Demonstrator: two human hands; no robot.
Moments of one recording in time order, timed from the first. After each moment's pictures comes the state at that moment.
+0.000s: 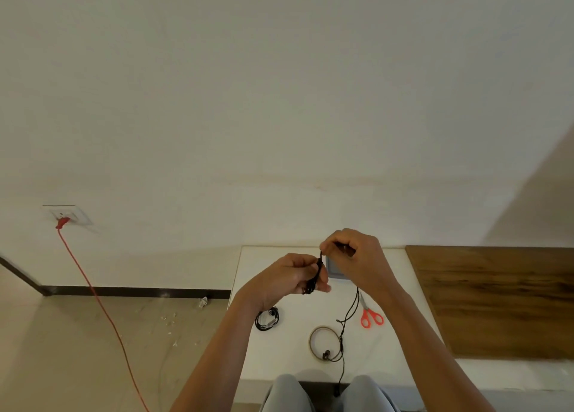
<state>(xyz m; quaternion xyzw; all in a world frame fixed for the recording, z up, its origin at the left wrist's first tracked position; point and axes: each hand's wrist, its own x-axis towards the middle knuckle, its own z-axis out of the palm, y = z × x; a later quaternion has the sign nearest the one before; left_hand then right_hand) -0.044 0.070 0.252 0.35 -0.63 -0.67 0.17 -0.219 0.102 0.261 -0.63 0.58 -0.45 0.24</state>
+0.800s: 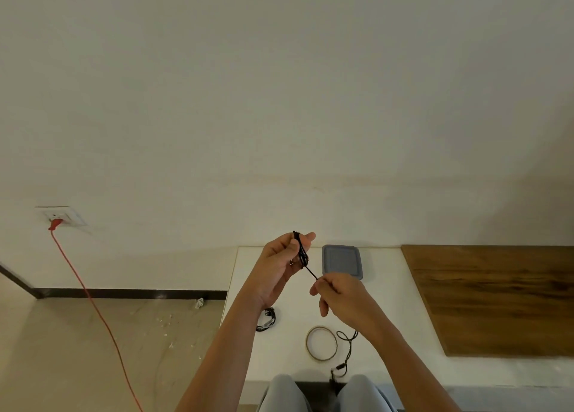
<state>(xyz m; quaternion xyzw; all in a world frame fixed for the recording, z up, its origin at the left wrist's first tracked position) -0.050 0.060 0.242 0.32 -0.49 -0.71 0.40 -0.197 0.132 0.232 -0.57 0.67 -0.27 0.40</state>
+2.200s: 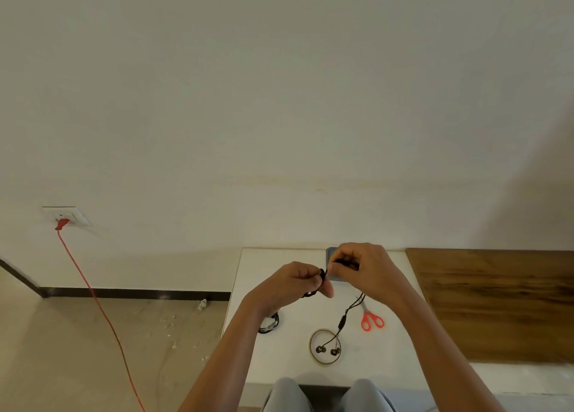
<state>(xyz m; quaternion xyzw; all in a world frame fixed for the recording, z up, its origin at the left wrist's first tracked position) -0.046 0.067 0.236 0.37 -0.69 -0.61 0.15 -0.228 0.114 0.271 -0.66 0.63 -0.31 0.26</state>
